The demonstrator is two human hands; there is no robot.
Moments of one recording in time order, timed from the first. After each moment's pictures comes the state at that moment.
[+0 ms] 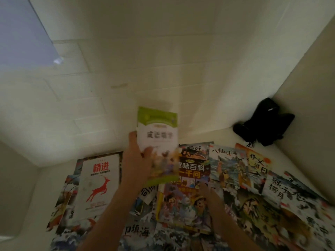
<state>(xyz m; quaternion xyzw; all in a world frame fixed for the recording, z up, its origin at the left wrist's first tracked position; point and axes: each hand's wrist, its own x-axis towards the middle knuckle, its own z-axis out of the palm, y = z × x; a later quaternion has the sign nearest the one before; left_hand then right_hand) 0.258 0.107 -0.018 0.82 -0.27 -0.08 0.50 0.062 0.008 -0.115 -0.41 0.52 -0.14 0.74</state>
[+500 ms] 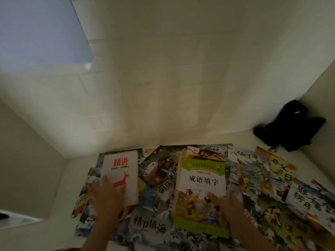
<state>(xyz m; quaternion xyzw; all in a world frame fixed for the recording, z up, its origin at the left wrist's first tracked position) 0.313 0.240 -0.162 0.98 -0.05 -0.08 0.16 0.057 0.007 -0.135 -0.50 0.54 -0.12 0.67</state>
